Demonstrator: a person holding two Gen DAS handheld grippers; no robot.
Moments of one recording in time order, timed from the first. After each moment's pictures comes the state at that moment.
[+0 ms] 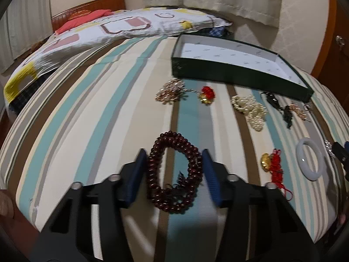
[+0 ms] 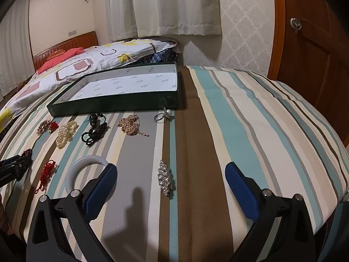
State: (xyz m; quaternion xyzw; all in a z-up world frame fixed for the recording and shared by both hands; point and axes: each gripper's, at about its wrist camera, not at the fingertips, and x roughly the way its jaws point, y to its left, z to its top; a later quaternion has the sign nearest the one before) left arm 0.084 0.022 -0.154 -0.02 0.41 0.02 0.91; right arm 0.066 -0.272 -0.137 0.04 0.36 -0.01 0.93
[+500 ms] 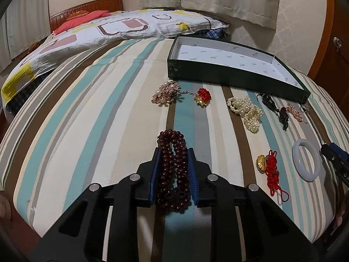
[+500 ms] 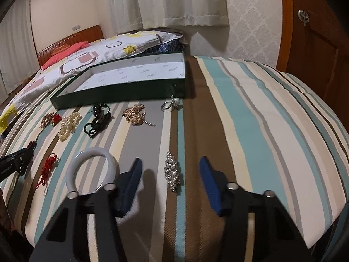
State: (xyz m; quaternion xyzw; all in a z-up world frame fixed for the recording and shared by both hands) left arm 0.088 0.023 -0.153 -0.02 0.41 0.02 0.91; right arm 0.070 -0.270 -0.148 0.05 0.39 0.02 0.92
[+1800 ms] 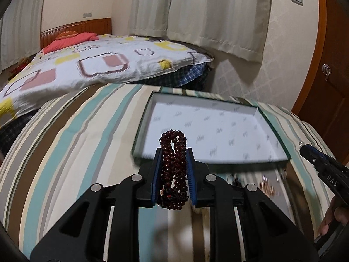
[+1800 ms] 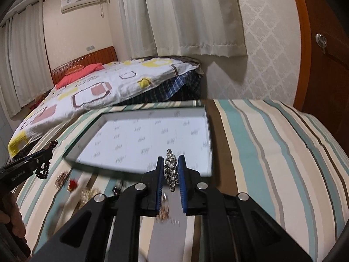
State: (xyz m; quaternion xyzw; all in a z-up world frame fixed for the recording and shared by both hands) left arm 0.180 -0.006 -0.080 -0.05 0.33 -0.03 0.94; right arm 0.160 -0.260 -0.078 0.06 0.31 0.06 0.95
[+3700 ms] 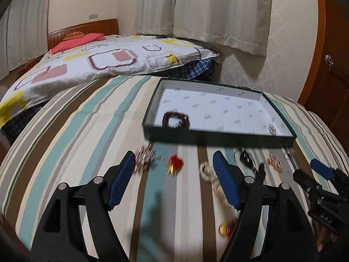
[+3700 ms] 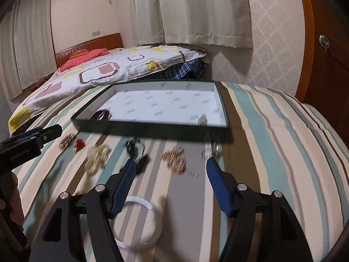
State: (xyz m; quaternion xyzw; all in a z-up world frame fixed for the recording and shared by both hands) left arm 0.124 -0.006 -0.107 -0.04 0.33 0.00 0.94; right arm 0.102 -0.233 -0.115 0.03 0.34 0.07 0.94
